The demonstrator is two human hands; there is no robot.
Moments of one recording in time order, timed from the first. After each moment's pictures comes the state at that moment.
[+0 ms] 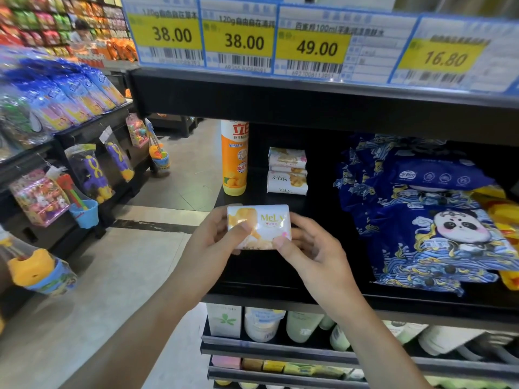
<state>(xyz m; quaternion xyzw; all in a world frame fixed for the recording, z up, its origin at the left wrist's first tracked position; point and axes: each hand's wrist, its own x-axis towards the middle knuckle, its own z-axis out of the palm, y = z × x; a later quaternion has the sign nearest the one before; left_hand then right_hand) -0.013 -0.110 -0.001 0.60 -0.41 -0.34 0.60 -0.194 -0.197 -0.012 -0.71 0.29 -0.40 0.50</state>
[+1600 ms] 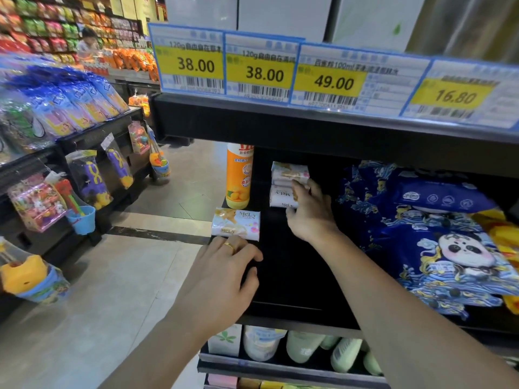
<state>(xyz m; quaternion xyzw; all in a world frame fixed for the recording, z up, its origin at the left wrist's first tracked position) -0.013 -0.107 -0.019 0.72 -0.64 0.05 0.27 -0.125 -0.316 0.019 -0.83 0.52 -0.18 0.13</state>
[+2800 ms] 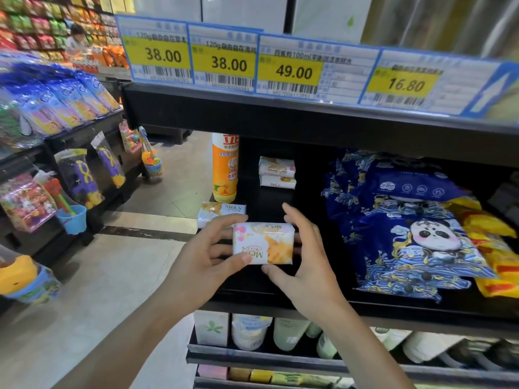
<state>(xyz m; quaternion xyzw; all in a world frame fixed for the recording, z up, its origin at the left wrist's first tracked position) -0.011 -0.107 -0.015 0.56 -0.51 -0.32 0.57 -0.205 -0.196 -0.009 -0.79 0.30 -0.37 0.37</state>
